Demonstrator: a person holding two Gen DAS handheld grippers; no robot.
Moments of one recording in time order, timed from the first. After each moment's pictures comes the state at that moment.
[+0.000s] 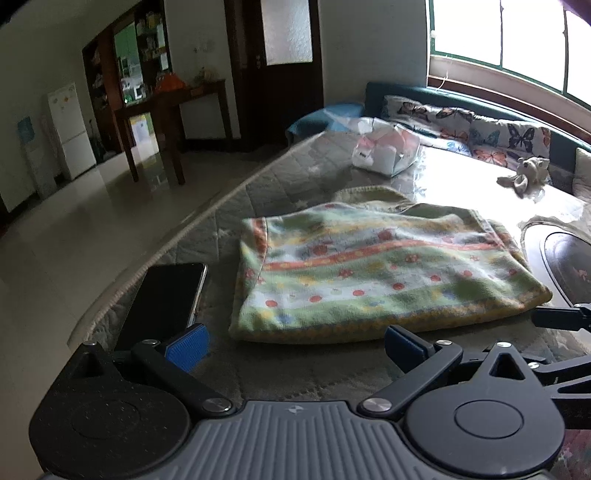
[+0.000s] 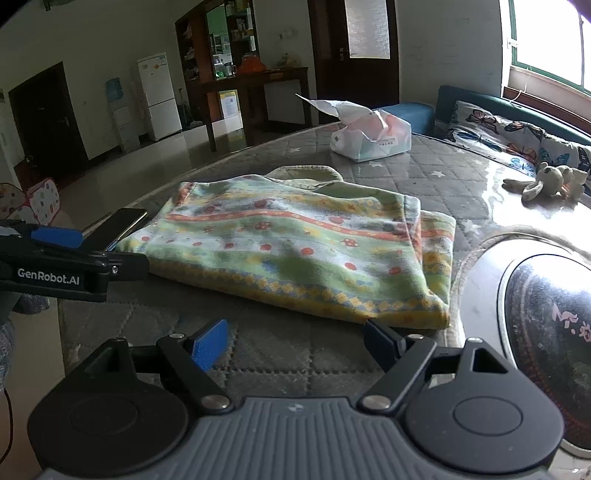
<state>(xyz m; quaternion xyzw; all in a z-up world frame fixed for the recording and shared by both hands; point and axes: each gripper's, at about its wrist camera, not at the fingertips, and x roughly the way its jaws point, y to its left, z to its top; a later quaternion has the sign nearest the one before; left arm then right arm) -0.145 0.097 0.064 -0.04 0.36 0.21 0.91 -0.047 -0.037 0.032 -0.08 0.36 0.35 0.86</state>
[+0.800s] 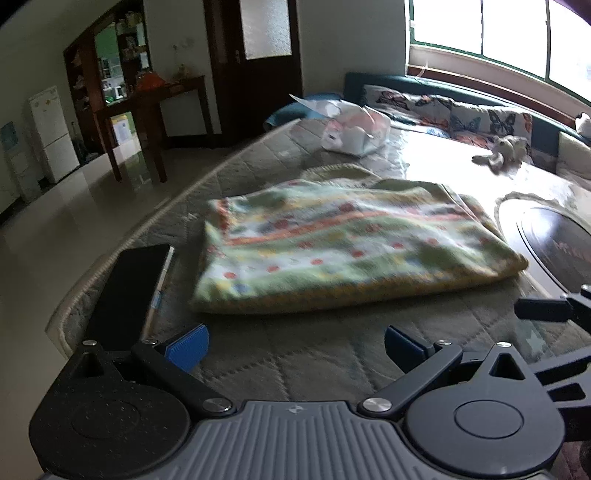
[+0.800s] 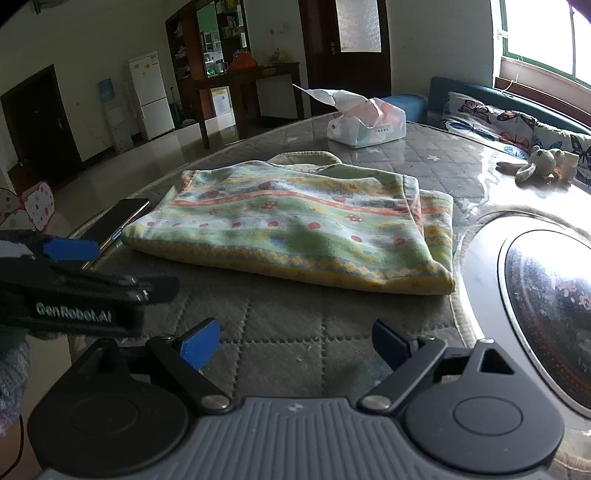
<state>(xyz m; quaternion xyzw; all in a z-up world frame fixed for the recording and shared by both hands) -0.146 0.068 0.046 -0.04 0.38 0.18 0.91 -0.065 -0.041 0.024 -0.08 0.37 0.34 0.86</state>
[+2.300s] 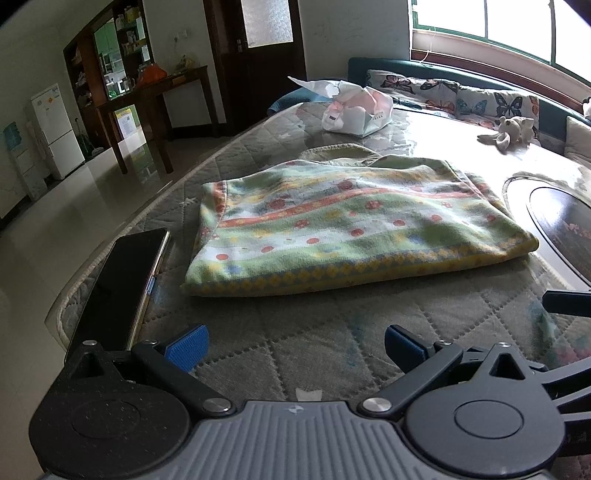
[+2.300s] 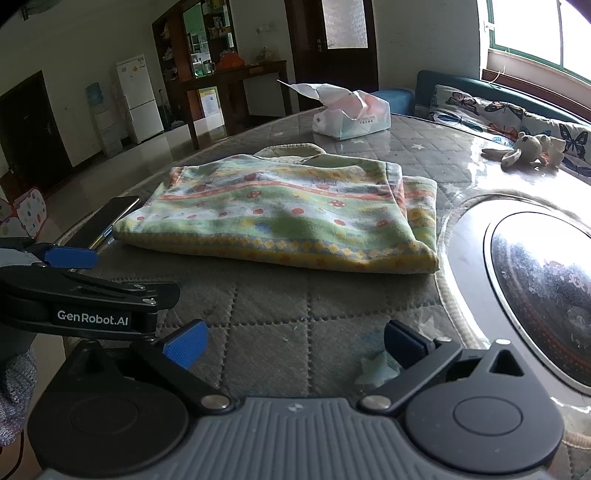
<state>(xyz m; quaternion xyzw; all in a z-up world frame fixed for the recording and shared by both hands) -0.141 0.062 0.036 -0.02 0.39 0.20 0.90 -0.069 -0.051 0.019 -0.07 0.37 0.32 0.87</state>
